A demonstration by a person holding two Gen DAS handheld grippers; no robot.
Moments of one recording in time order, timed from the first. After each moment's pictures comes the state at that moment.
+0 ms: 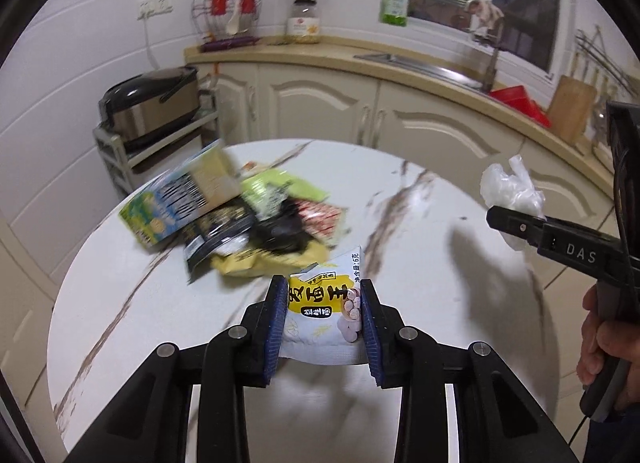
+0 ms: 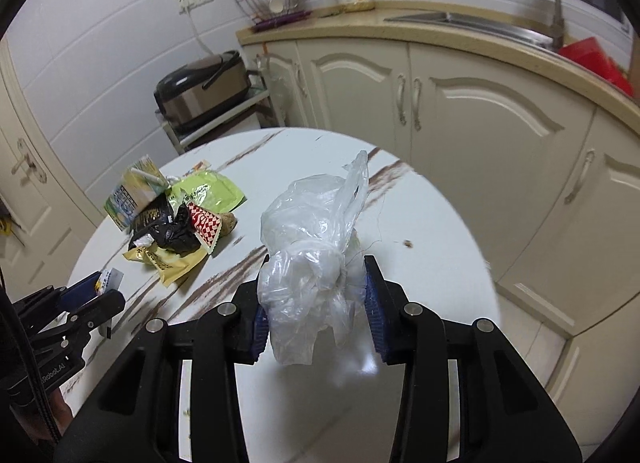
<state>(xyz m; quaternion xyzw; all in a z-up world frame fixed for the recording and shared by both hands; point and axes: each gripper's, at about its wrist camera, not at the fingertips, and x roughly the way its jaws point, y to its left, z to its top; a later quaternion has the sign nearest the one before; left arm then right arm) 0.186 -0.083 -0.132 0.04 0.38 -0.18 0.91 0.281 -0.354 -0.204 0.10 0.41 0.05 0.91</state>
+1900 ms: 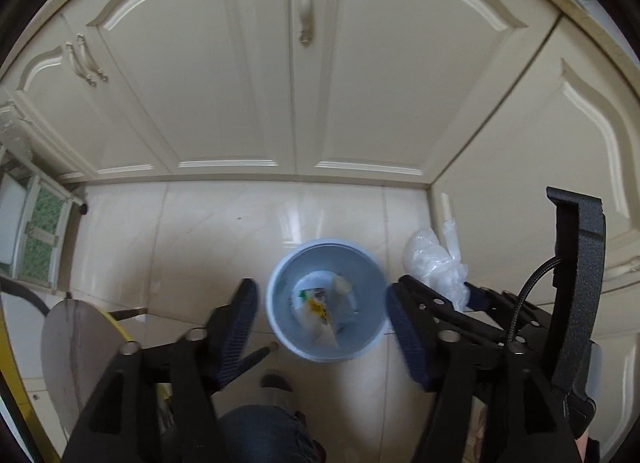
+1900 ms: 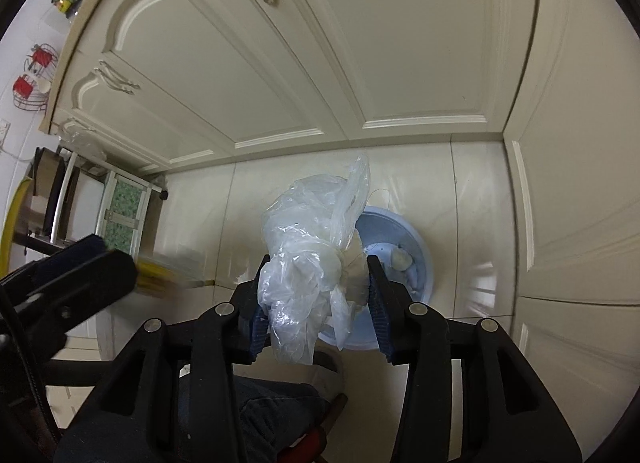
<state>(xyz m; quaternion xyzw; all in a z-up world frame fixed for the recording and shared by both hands) 0.299 -0.588 -0.314 0.22 0.54 -0.32 0.75 0.145 -0.681 -0.433 0.36 0.49 -0.16 0.78</state>
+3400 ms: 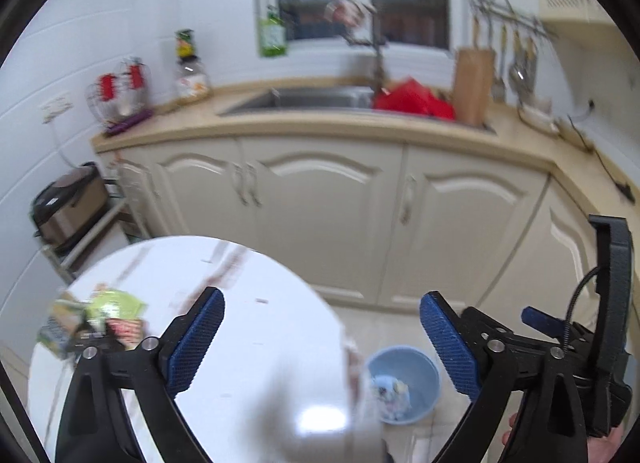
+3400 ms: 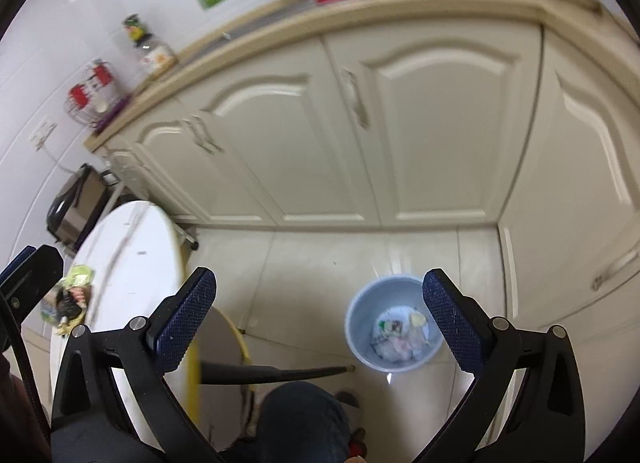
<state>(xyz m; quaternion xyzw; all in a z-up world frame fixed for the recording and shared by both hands) 0.154 -0.287 -0.087 0.11 0.31 -0.26 0.91 0.141 -0.556 -0.215 0.27 0.38 -0.19 0.87</state>
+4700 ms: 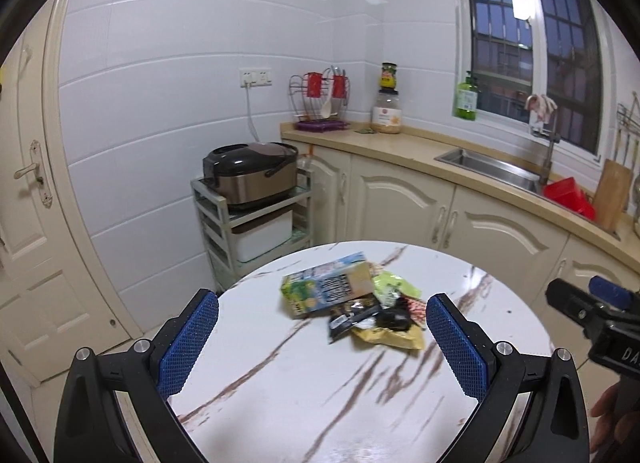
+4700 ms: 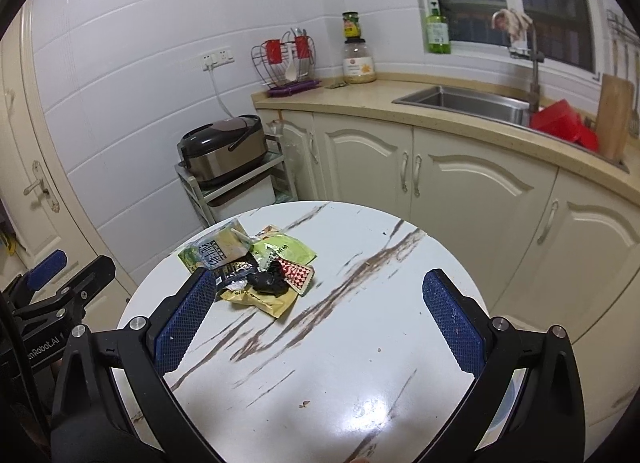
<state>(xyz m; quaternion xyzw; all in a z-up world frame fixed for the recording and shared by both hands) 0.063 0.017 -0.048 0.00 0.26 -0.05 0.96 0.212 -0.261 -0.098 0.08 0.31 0.02 0.95</state>
